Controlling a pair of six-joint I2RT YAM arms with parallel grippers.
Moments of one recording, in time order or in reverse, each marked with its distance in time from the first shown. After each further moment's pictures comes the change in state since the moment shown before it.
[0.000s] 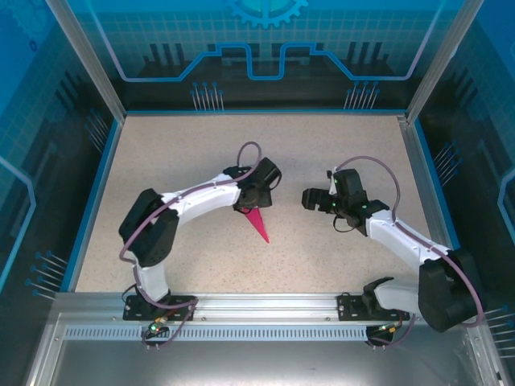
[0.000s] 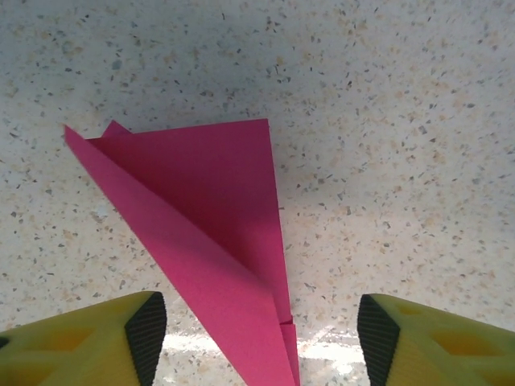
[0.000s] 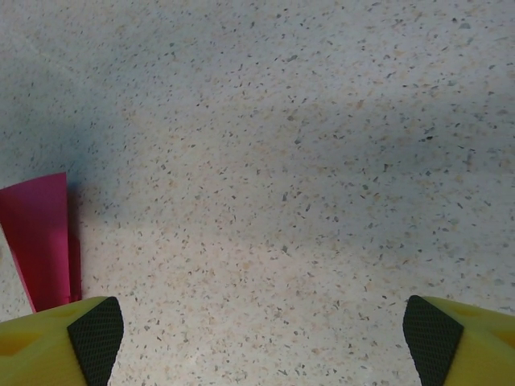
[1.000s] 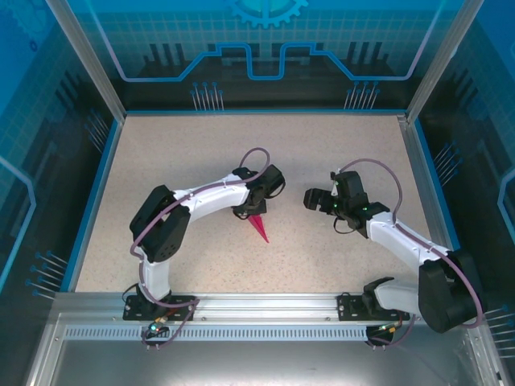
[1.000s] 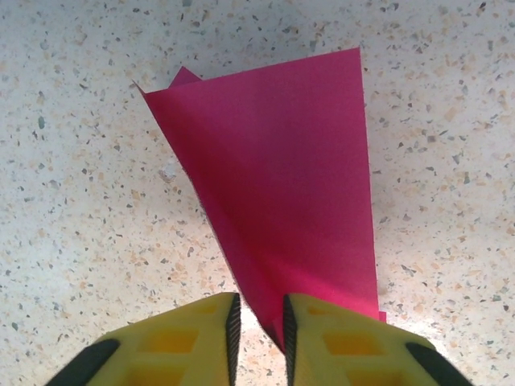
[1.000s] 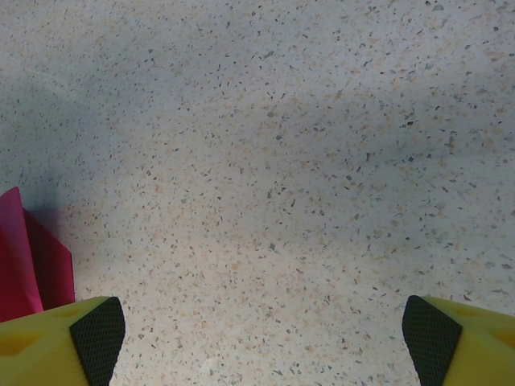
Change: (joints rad) left arm -0.016 0.049 0.015 -0.141 -0.050 -0.024; right arm -0.006 -0.007 -0.030 0.022 0.018 0.056
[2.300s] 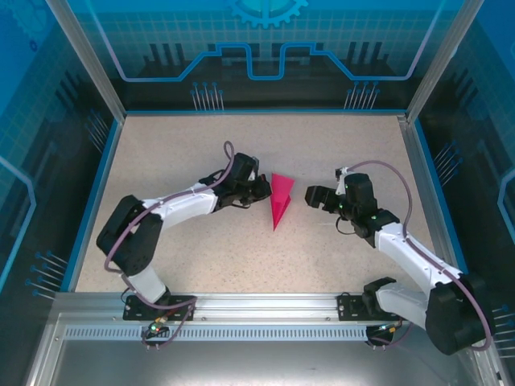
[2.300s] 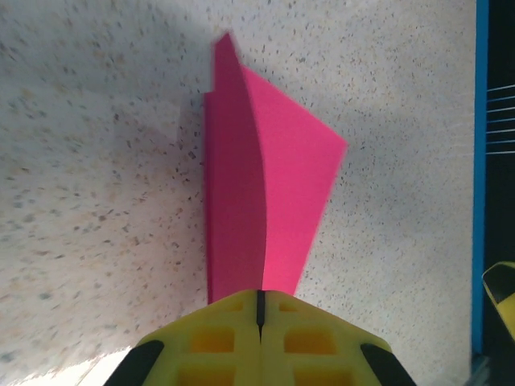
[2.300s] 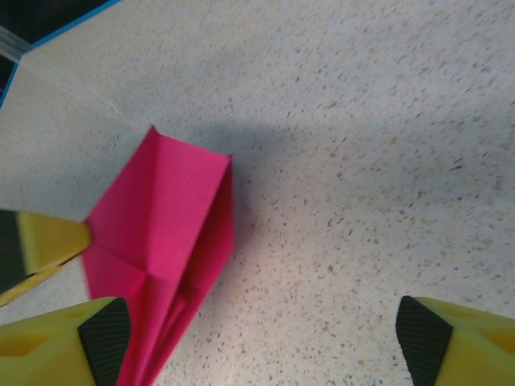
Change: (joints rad) left arm 0.158 -0.201 -0.366 0.856 0.552 0.004; right arm -0.019 -0.126 -0.047 0.075 -0.108 0.016
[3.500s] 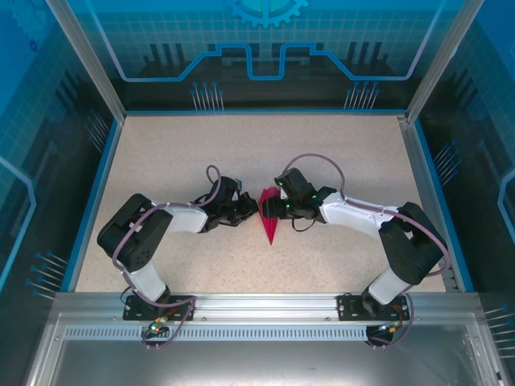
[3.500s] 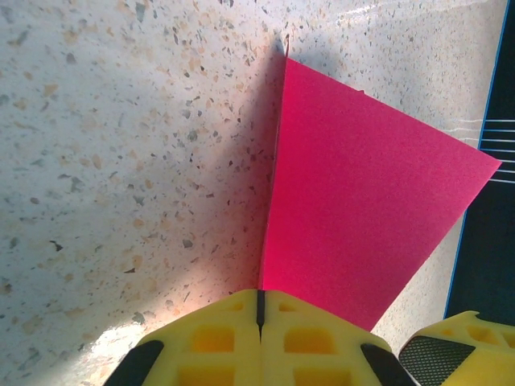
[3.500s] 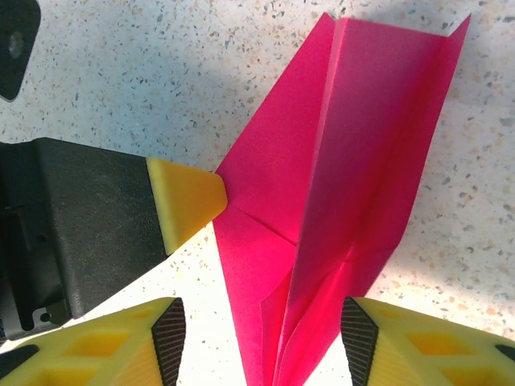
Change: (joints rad) left arm 0.073 0.002 -0.340 0.372 0.092 -0.164; right arm 0.374 0.504 0.359 -0.156 0.040 0.082
